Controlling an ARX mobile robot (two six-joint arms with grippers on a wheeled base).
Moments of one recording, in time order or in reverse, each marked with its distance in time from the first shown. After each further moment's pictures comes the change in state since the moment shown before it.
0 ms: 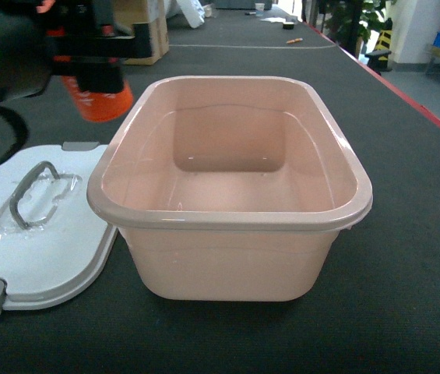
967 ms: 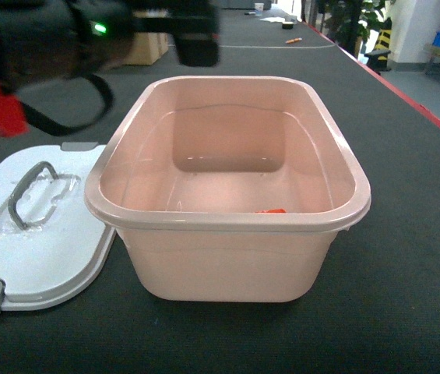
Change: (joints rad) left arm -0.027 0.197 0.240 -0.010 -0.029 -0.002; right arm 0.000 0.000 0.000 0.000 0.000 0.000
